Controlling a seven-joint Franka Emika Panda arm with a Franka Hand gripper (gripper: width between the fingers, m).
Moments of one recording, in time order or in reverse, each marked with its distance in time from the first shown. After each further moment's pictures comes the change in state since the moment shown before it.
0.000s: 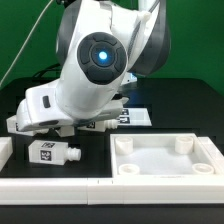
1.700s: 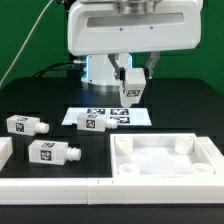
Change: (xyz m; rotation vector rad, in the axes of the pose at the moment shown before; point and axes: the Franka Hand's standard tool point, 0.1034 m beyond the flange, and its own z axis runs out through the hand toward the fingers) arm 0.001 -0.073 -0.198 0.098 0.898 0.220
